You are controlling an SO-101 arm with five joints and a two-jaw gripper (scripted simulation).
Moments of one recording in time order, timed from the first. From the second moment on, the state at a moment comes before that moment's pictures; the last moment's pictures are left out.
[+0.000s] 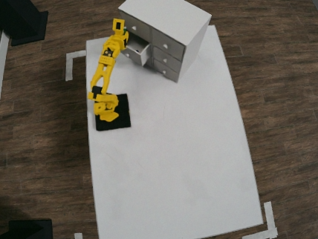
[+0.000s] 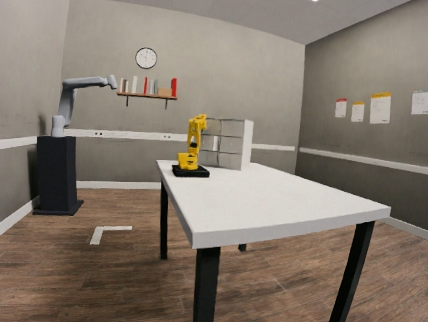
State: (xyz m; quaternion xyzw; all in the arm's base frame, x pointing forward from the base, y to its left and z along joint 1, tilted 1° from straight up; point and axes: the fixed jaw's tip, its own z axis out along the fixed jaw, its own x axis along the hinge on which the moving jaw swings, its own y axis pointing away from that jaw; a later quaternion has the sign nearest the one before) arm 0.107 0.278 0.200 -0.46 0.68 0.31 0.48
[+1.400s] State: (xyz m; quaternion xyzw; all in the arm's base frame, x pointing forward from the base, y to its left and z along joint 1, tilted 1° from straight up) arm 0.108 0.279 0.165 -0.46 0.68 0.31 0.47
